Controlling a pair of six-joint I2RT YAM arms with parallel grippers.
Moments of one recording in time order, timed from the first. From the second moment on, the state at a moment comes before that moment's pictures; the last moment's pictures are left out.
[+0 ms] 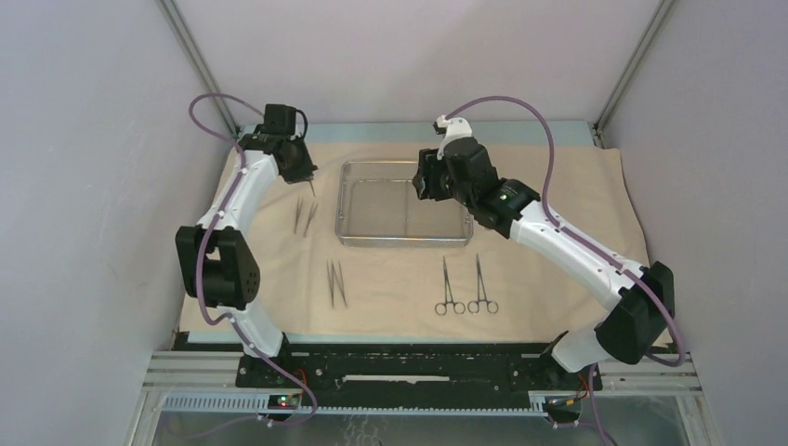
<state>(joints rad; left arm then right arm) -0.10 1.73 1.59 -0.78 -0.03 -0.47 0.73 1.49 1.39 -0.35 0.22 0.35</state>
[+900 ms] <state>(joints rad) -0.15 2.04 1.59 -0.74 -0.15 -0.20 0.63 1.42 1.34 -0.35 0.06 0.41</state>
